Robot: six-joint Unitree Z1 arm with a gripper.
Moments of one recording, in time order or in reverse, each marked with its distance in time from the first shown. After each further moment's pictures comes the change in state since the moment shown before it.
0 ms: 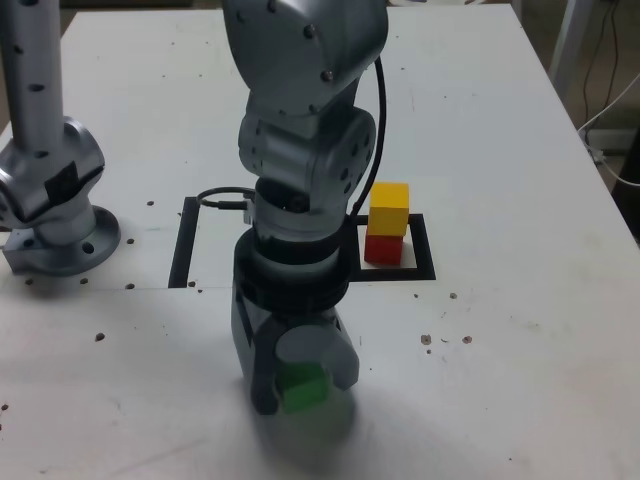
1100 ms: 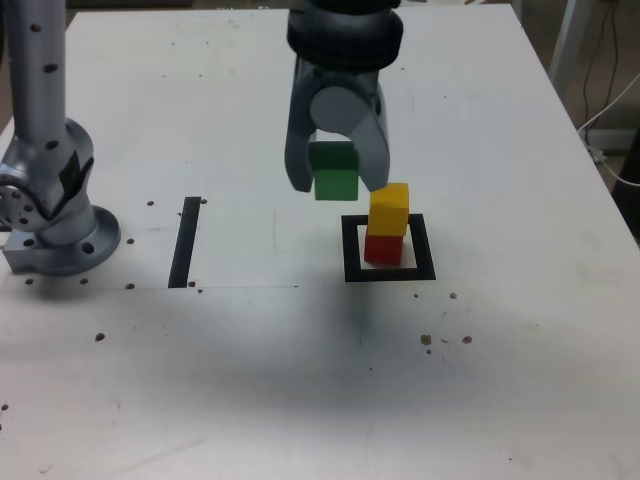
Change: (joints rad) arm 0.412 -0.059 -0.448 0.590 0.160 0.809
